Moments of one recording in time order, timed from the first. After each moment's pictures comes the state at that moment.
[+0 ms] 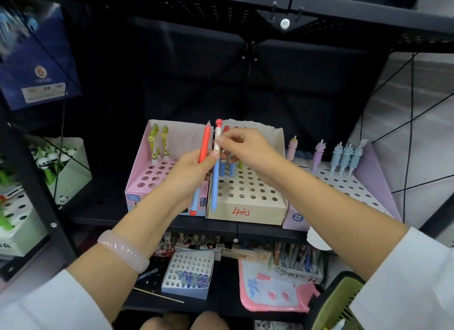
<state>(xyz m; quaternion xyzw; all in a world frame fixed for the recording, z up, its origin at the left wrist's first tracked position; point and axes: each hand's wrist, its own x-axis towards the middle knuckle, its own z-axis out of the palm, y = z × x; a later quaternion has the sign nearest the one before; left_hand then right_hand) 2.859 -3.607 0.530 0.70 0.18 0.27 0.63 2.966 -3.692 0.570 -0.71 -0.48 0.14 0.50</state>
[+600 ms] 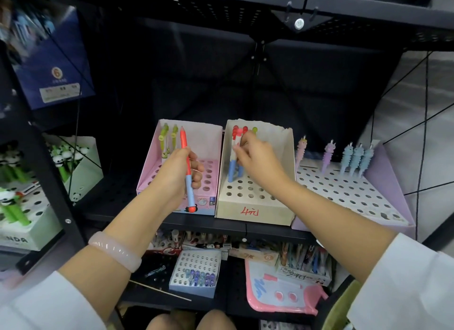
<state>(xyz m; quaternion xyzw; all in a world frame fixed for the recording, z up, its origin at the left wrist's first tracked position) 2.845 -3.585 0.531 0.51 0.28 0.30 0.75 2.976 -3.685 0.539 -0.80 -0.48 -0.10 0.36</state>
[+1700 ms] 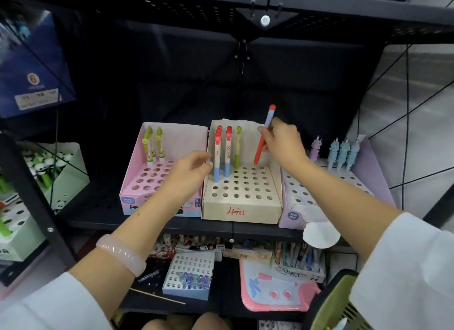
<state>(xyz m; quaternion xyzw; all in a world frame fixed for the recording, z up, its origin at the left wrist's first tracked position) 2.864 -3.606 0.521 0.80 0.22 0.27 0.49 3.038 -3.722 0.565 -0.85 -0.37 -0.11 0.36</state>
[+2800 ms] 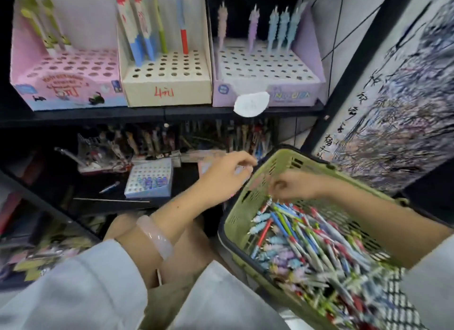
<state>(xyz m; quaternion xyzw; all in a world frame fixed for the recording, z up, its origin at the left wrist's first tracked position) 2.857 -3.810 0.387 0.88 0.02 0.07 0.47 2.964 -3.973 0.390 -0.85 -0.39 0.34 0.10</state>
